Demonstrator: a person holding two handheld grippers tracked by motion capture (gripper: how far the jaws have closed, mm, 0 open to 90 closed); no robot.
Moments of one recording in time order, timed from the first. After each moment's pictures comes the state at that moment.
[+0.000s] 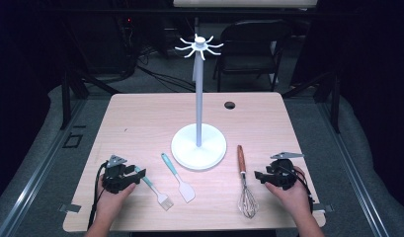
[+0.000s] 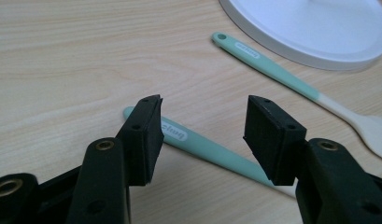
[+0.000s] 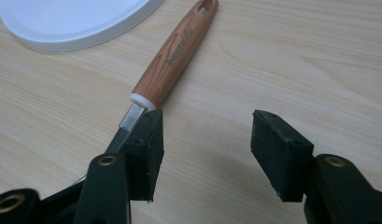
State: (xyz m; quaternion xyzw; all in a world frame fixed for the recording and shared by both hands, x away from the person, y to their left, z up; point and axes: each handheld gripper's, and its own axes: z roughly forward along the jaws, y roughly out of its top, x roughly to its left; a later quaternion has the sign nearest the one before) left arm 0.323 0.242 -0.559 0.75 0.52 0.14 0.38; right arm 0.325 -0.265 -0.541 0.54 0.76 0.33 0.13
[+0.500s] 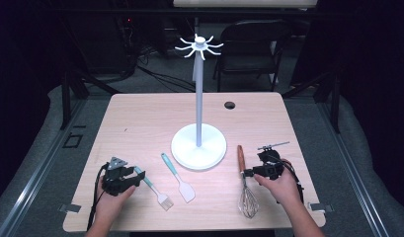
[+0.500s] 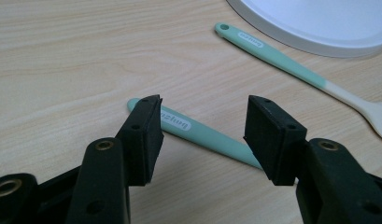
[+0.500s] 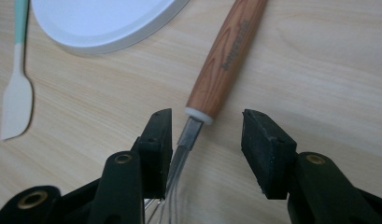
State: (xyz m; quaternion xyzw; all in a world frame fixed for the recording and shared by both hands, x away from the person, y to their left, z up) left arm 0.319 0.242 -0.560 0.76 0.52 0.16 0.37; right arm 0.349 -0.234 -0.531 0.57 0.76 0.29 0.02
